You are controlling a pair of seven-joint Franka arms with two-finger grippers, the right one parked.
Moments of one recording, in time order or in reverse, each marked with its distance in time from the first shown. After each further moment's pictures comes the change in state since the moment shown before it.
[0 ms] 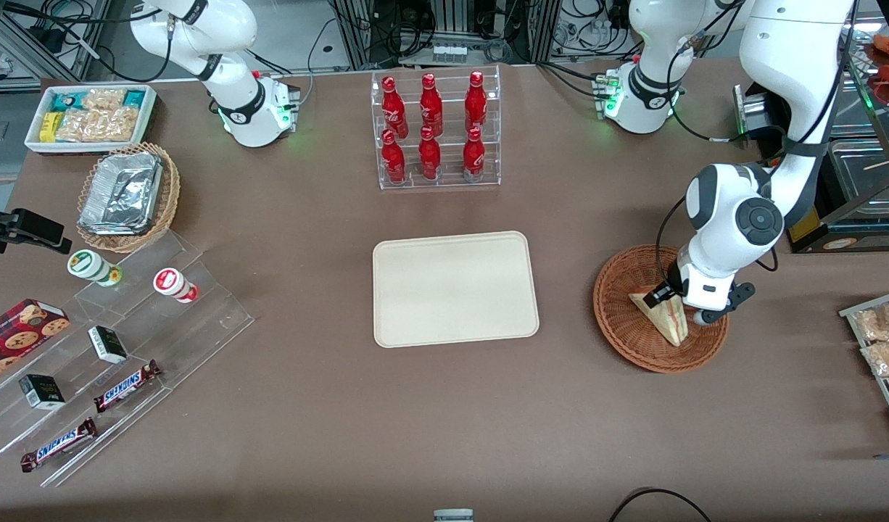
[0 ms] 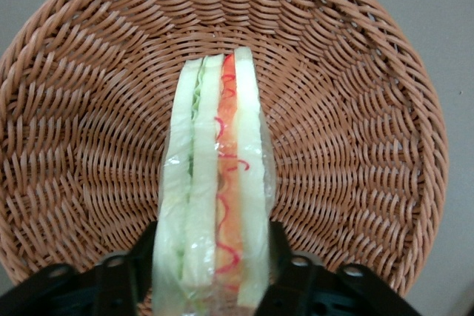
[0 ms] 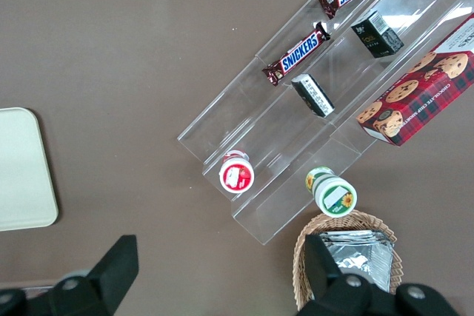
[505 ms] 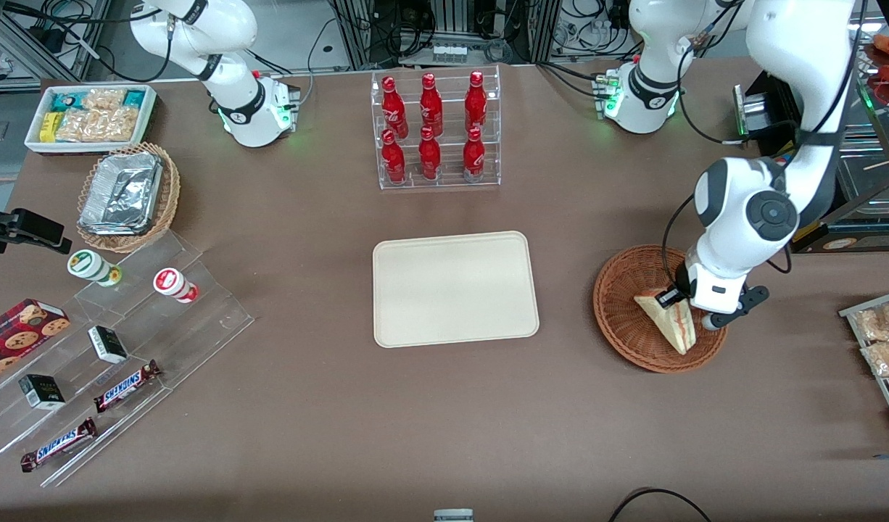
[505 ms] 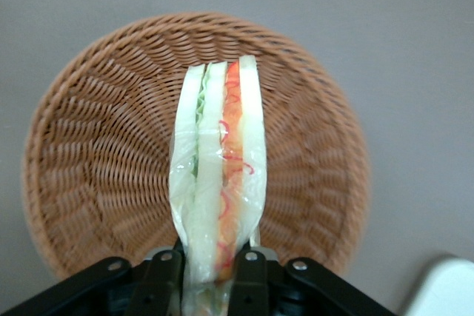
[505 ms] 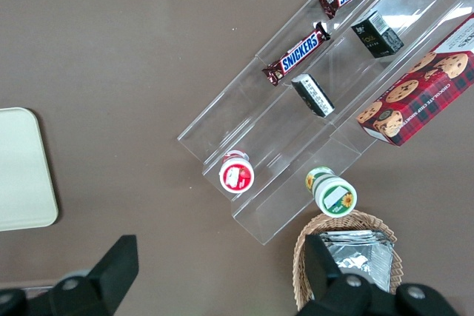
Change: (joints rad) arm -0.015 -0.076 -0.023 0.145 0.036 -0.222 0.001
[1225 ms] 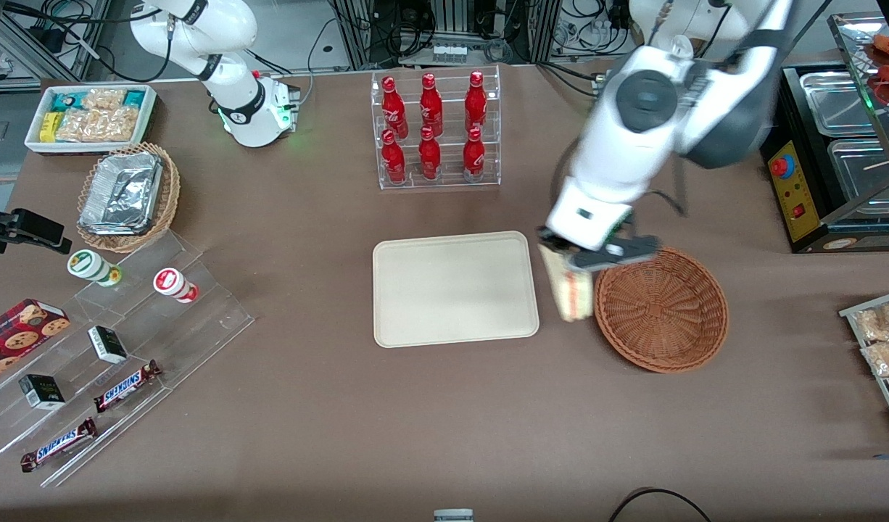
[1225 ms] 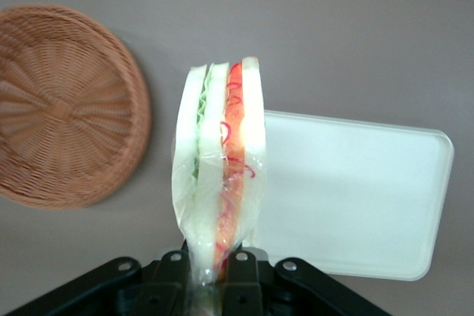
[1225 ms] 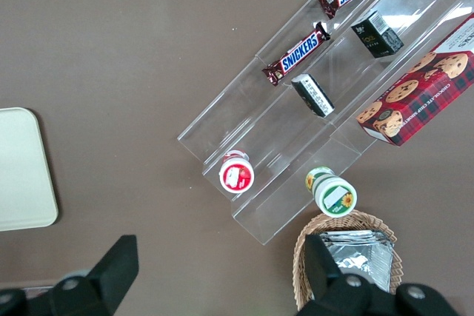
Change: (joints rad) arm -0.387 0.002 -0.059 0.410 -0.001 -0.391 -0.105
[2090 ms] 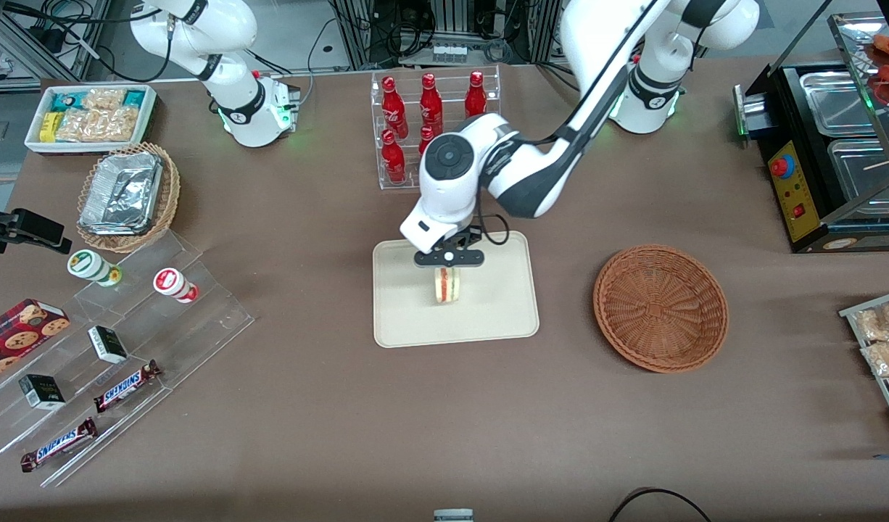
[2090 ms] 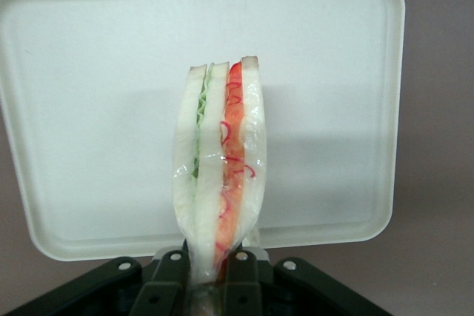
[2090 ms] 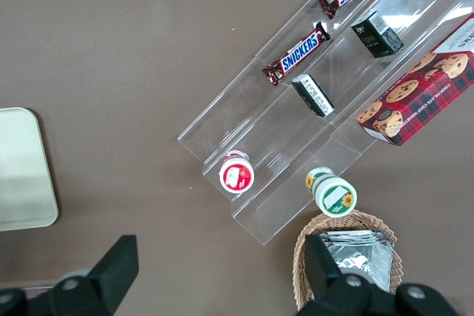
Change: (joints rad) arm -0.284 0.390 0.002 0.112 0.003 0.232 -0.120
